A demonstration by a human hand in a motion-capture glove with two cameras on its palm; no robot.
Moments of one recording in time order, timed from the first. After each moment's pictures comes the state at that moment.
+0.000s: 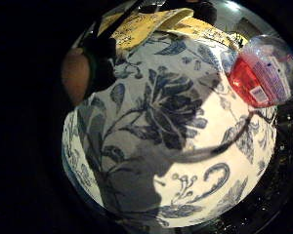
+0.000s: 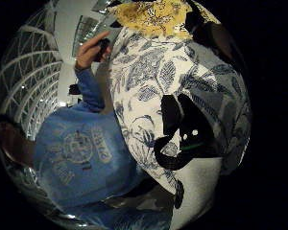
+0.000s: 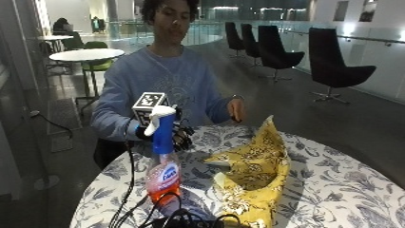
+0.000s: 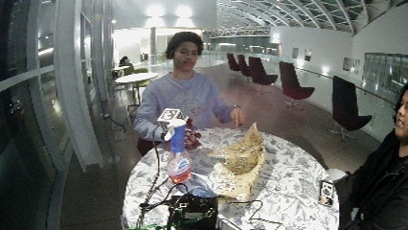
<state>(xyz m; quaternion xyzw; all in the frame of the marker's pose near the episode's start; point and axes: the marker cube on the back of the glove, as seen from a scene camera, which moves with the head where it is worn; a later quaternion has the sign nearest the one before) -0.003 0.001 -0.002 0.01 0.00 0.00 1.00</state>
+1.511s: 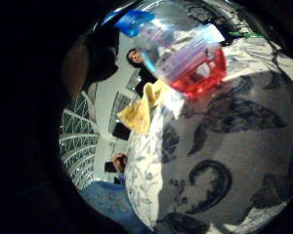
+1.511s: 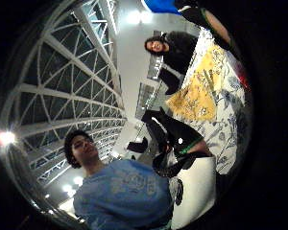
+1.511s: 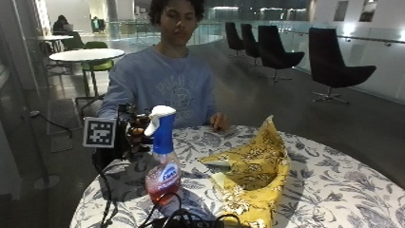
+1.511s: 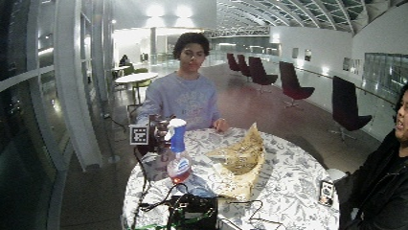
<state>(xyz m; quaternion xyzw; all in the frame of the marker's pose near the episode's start) 0.093 0.030 -0.073 0.36 -0.34 0.14 0.85</state>
